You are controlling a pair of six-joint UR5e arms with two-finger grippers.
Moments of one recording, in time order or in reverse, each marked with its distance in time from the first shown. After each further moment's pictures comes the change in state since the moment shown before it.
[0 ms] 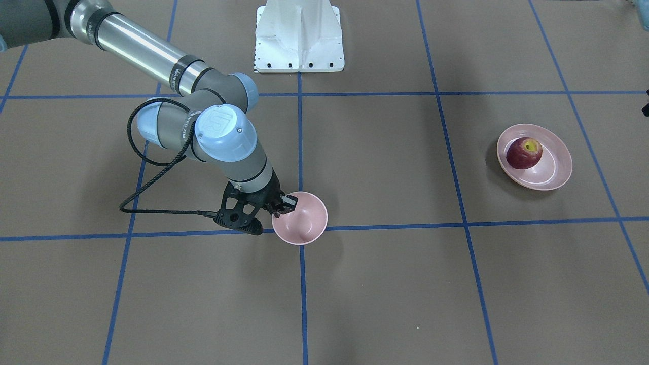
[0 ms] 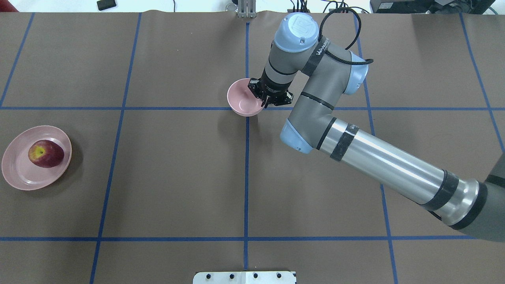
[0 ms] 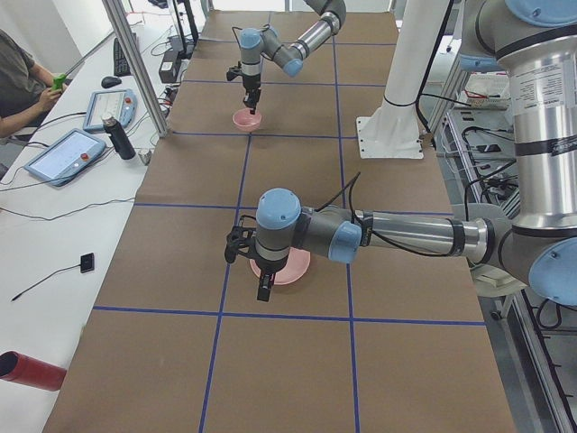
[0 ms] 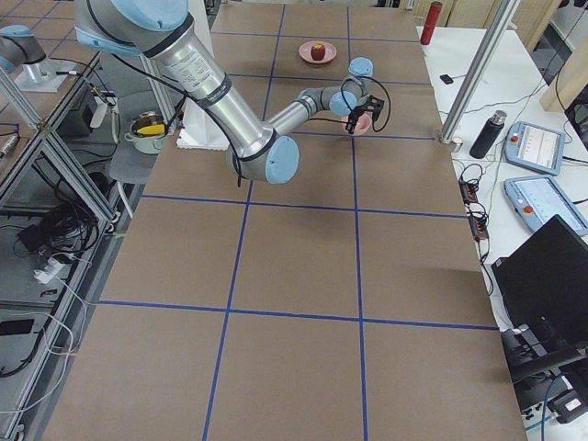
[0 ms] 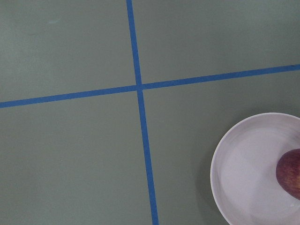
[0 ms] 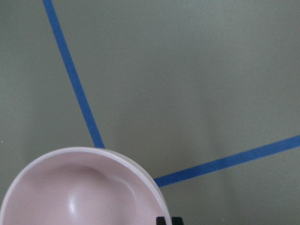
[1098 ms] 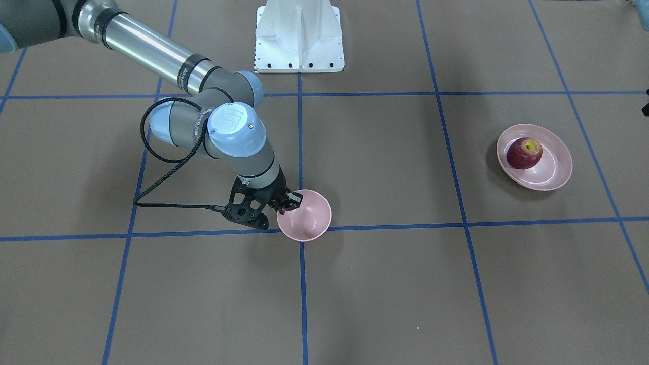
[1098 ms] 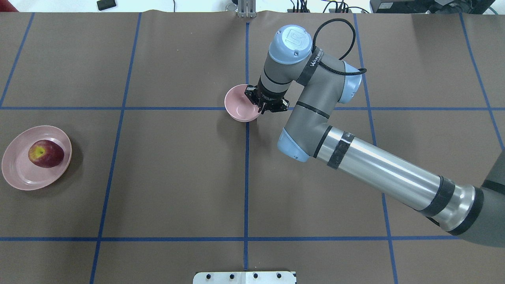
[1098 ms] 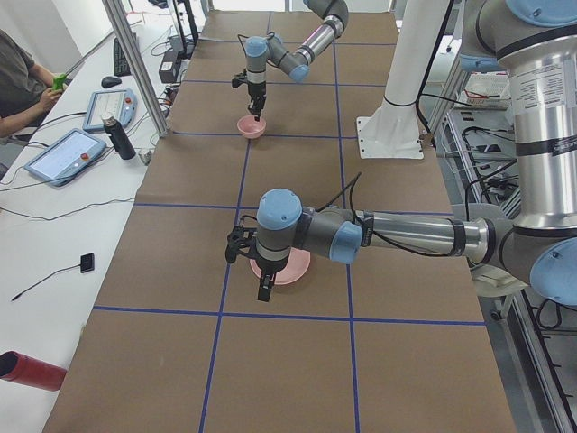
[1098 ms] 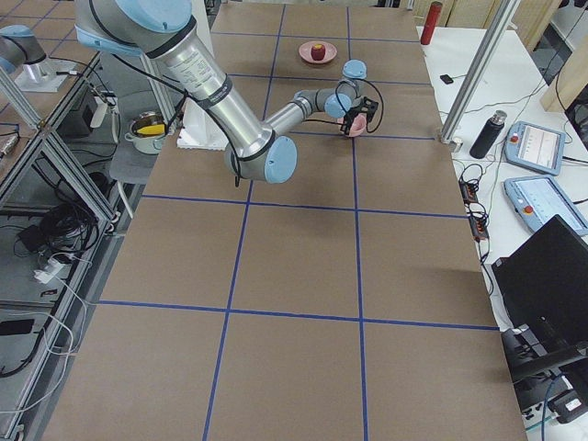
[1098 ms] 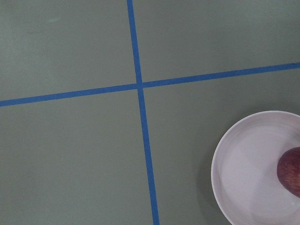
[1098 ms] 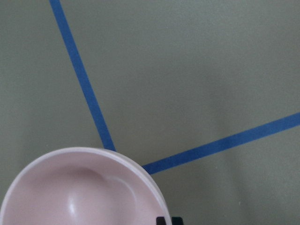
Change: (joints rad) left arm 0.000 0.001 -0.001 -0.003 0.000 0.003; right arm -0.016 -0.008 -0.003 0.020 -0.018 0.029
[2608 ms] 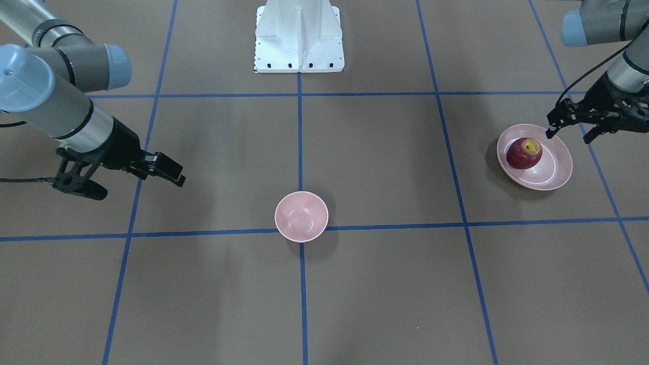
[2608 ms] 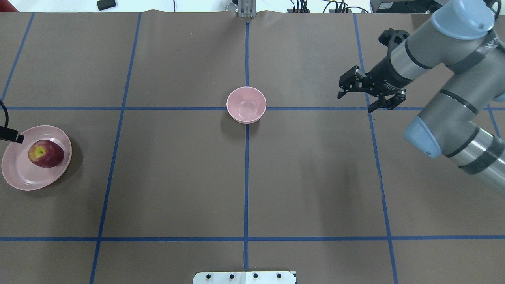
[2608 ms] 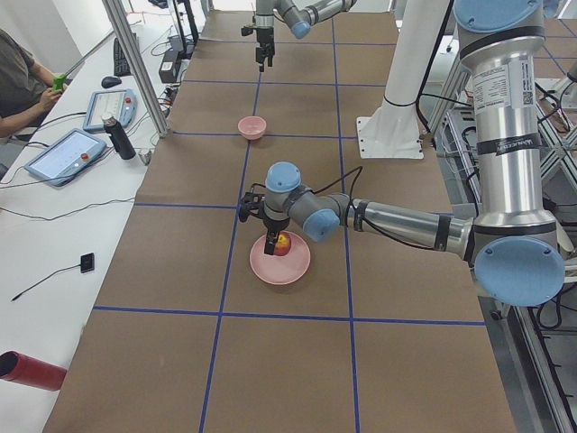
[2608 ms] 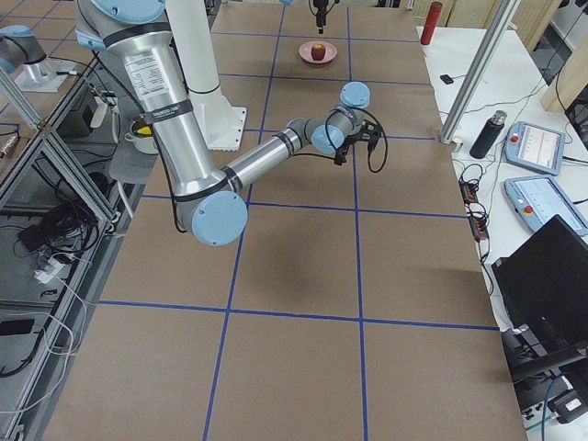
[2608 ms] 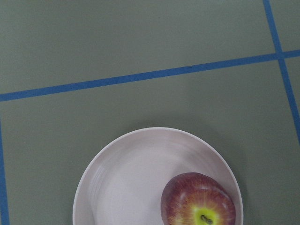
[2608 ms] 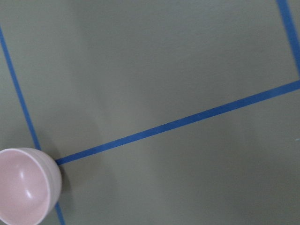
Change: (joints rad) left arm 0.411 -0.035 -0.013 -0.302 0.130 -0.488; right arm 0.266 -0.542 0.522 -0.008 0.279 -0.240
